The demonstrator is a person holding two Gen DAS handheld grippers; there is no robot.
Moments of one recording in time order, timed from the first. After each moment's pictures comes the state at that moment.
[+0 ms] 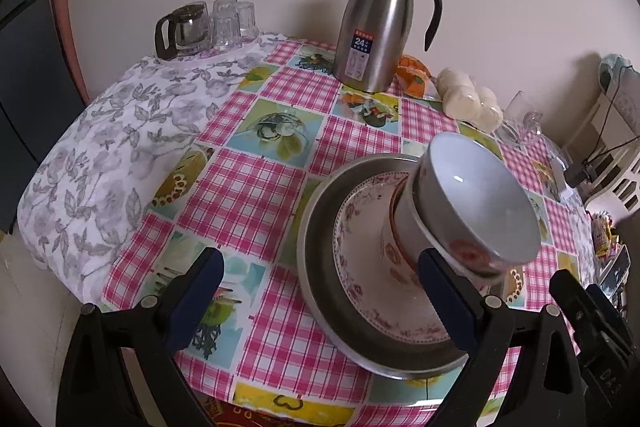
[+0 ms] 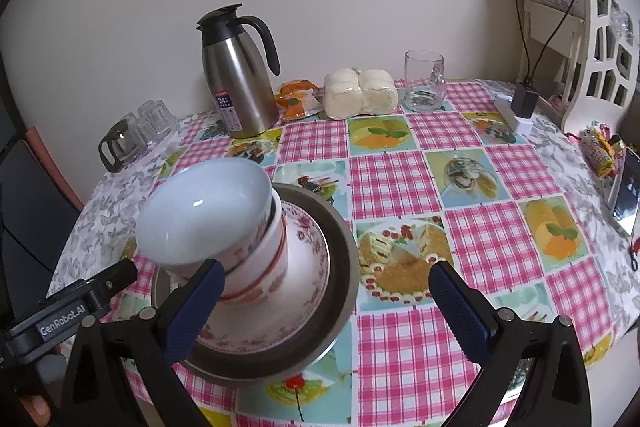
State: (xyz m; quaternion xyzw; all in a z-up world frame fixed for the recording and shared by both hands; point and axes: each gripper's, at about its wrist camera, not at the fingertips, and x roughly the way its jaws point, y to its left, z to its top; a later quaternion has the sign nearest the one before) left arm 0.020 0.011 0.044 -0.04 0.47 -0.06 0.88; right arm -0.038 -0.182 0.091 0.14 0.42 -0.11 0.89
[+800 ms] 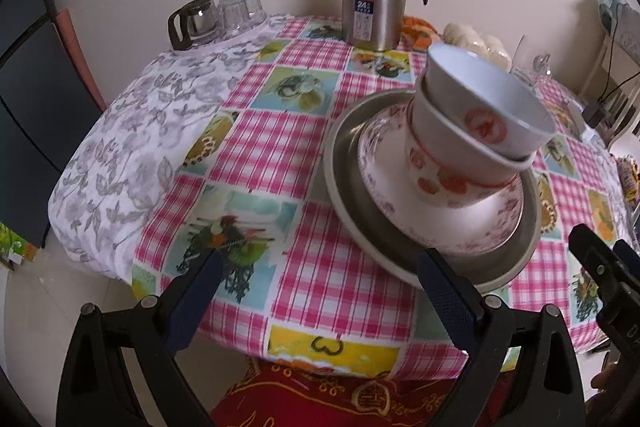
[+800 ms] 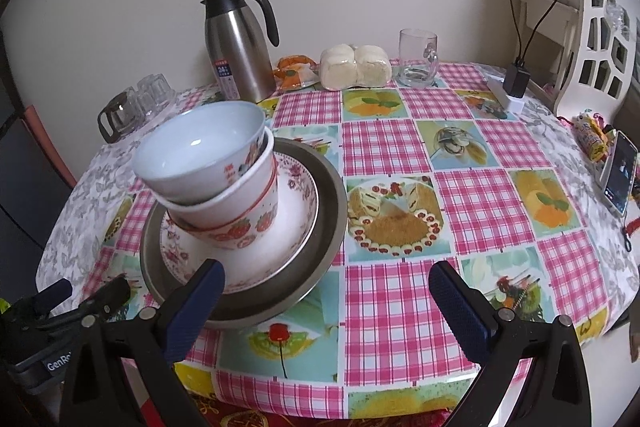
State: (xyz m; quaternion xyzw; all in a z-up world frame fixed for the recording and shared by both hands) left arm -0.031 0.009 0.020 0.04 0.49 -0.03 0.87; right arm -0.073 -0.170 0.072 0.13 0.44 -0.11 0.88
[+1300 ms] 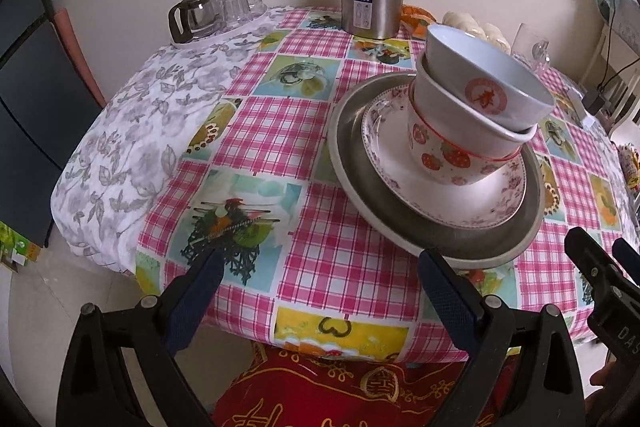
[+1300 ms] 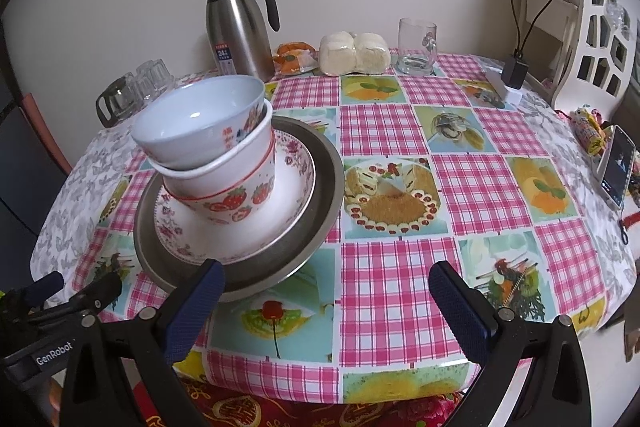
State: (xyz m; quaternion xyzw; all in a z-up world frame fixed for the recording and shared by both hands) left arm -0.043 0.013 0.014 0.05 0.50 -0.03 0.86; right arm -0.086 -0.164 0.063 0.12 0.46 -0.11 0.87
